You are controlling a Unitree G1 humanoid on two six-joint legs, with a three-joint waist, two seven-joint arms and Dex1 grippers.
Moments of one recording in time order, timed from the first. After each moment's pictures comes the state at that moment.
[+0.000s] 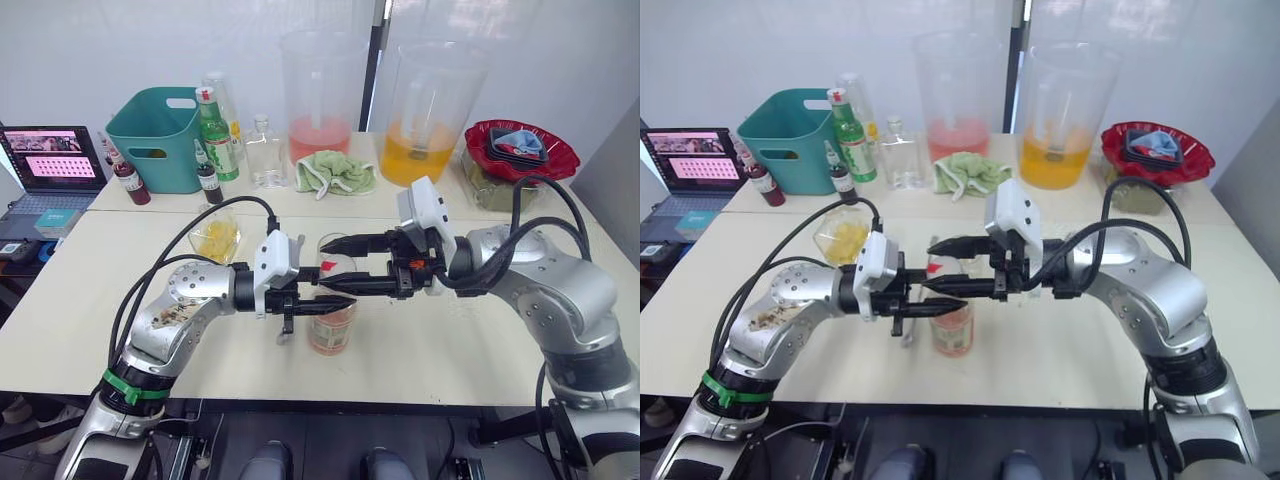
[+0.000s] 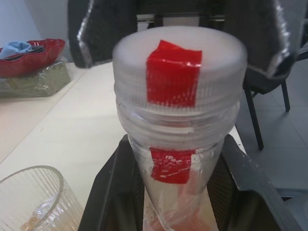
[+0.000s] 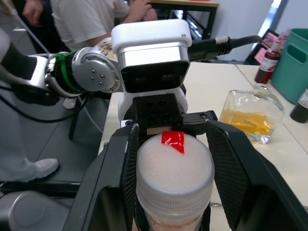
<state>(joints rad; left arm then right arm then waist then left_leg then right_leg) -0.51 0.56 -0.17 -0.28 -0.50 0.39 -1.07 -0.74 -0.68 0.15 -0.37 0.74 0.67 1.04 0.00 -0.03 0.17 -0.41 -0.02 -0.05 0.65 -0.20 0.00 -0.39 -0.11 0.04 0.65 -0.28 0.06</state>
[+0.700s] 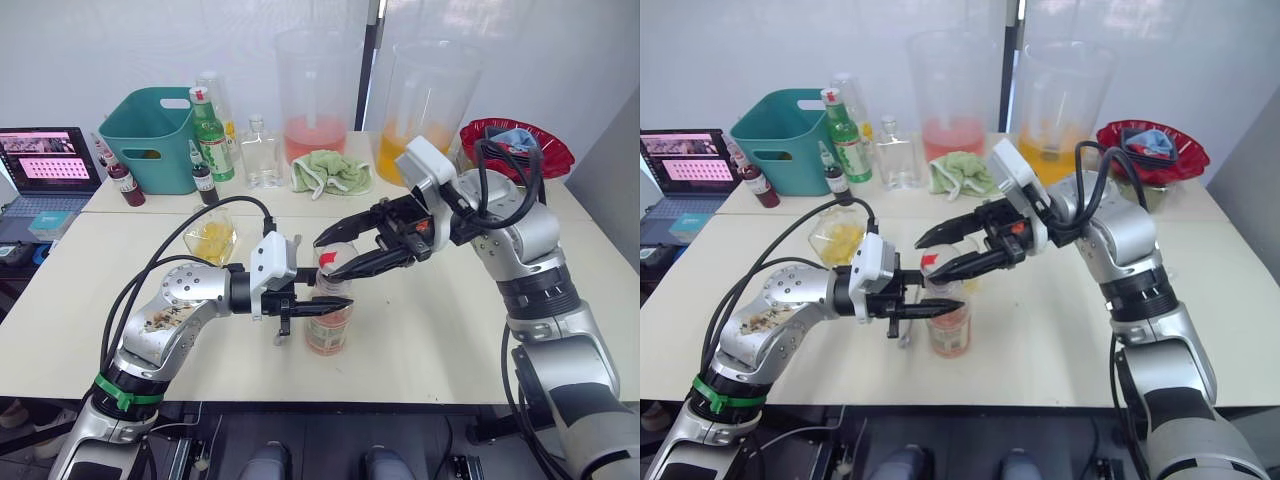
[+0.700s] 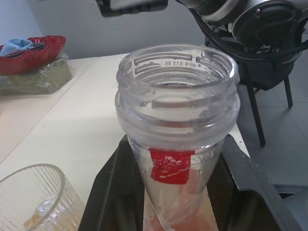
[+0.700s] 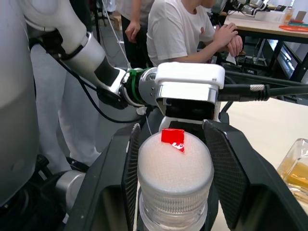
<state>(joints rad) -0.50 0.58 -0.16 -0.31 -0.50 0.42 -1.05 -1.03 -0.56 0.19 0.11 0.67 0.52 1.57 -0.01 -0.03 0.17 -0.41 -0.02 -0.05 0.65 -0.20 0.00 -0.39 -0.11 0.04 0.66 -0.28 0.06</state>
